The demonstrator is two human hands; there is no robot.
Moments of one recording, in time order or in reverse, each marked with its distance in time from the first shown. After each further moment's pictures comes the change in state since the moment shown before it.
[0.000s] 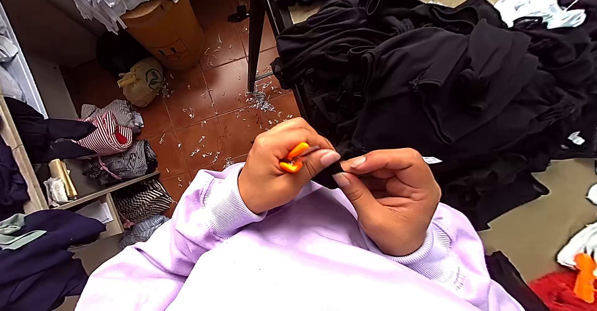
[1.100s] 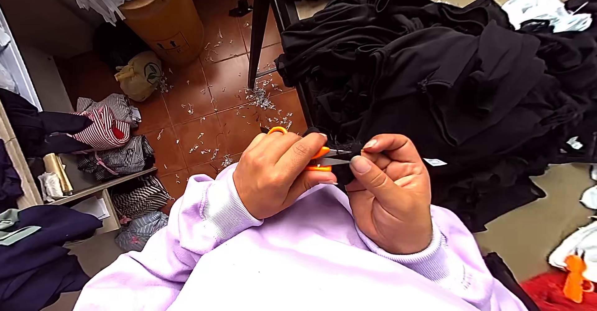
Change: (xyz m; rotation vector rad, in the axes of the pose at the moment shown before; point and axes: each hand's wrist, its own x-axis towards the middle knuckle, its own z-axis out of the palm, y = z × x) left_hand -0.019 -0.006 -0.012 0.725 -0.067 0.232; right_hand 0.007 -0.004 0.013 0.517 0.173 0.354
